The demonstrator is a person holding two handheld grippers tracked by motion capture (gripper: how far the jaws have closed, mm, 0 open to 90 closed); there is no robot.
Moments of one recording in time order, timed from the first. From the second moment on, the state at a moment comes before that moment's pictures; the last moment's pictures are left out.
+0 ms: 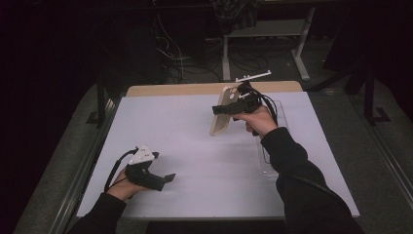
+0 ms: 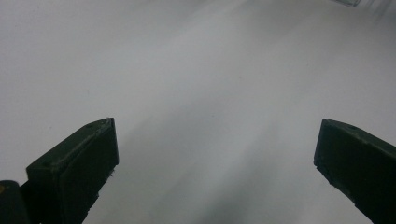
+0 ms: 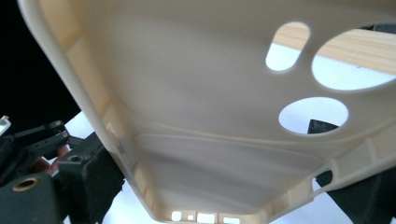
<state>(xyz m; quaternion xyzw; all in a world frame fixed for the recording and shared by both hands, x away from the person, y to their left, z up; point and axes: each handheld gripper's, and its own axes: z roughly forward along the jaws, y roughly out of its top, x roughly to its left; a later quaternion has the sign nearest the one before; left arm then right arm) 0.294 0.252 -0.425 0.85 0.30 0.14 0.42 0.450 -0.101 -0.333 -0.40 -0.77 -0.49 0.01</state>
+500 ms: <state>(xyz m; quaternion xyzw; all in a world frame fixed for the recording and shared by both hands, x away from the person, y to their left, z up) 0.294 0.251 -0.425 0.85 0.30 0.14 0.41 0.458 -0.121 -0.314 -0.42 -0.76 -0.49 -0.01</state>
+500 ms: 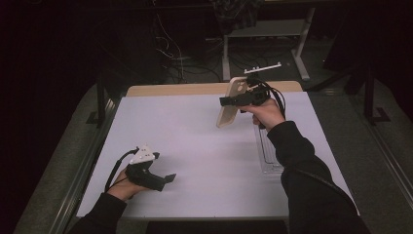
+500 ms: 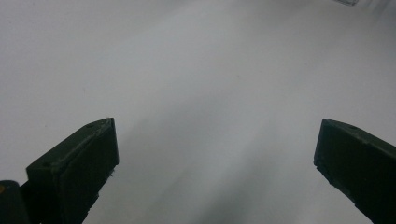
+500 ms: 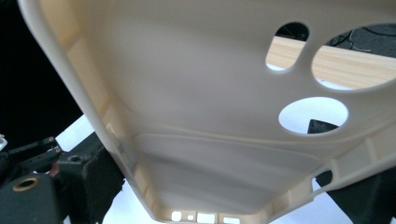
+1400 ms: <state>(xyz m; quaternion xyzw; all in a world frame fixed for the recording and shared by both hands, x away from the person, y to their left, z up) 0.294 0.251 -0.425 0.85 0.30 0.14 0.41 0.474 -0.171 -0.295 -0.47 -0.74 -0.48 -0.06</state>
